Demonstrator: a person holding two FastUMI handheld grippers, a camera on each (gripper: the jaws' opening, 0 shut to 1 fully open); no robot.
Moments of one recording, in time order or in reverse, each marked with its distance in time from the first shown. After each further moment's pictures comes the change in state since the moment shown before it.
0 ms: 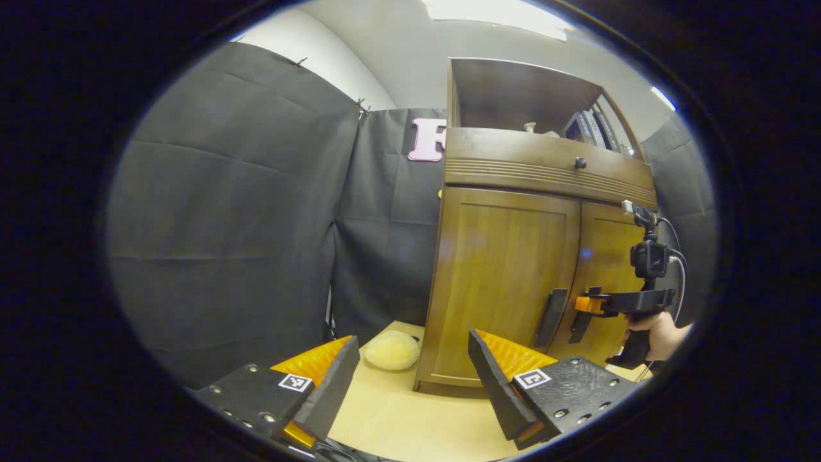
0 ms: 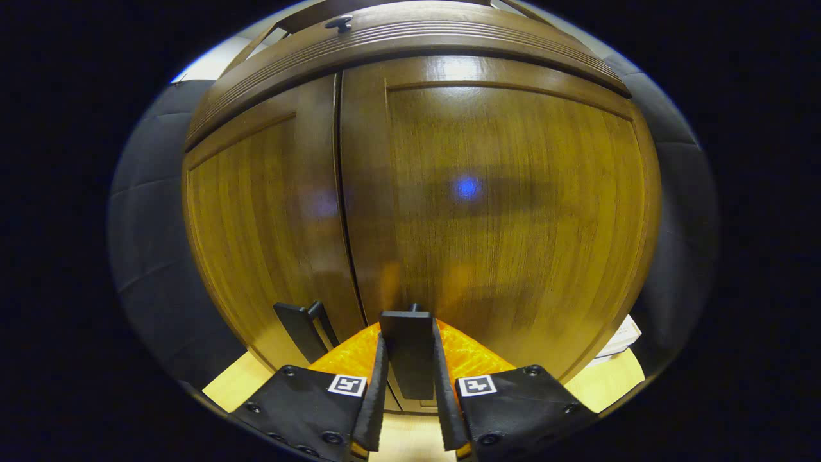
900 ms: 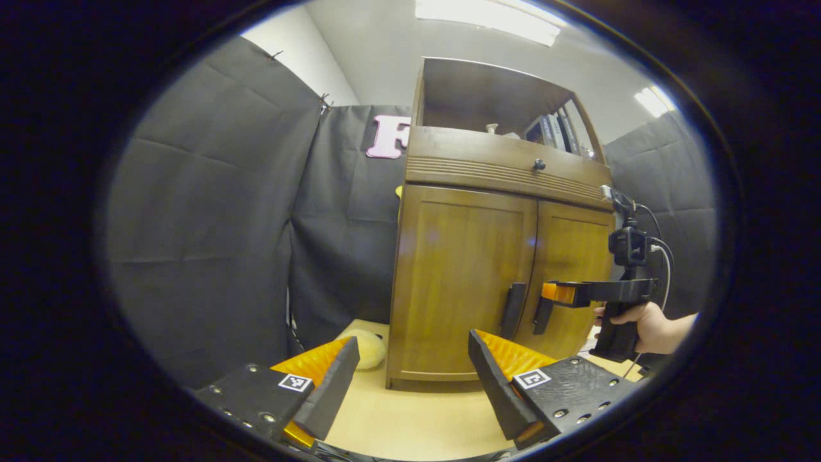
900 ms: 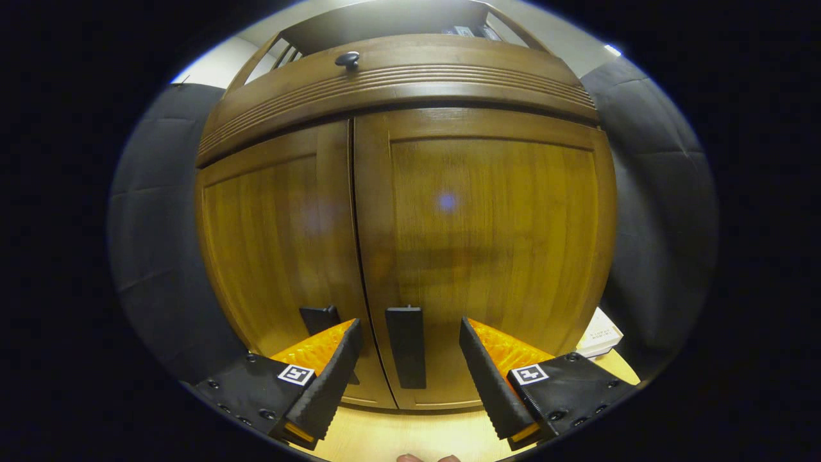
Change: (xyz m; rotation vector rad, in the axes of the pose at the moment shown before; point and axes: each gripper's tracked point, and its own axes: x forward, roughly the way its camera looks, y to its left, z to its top) left arm -0.011 -0.006 -0.005 0.013 0.009 -0.224; right arm -0.040 -0.004 0.011 -0.006 -0.066 -0.040
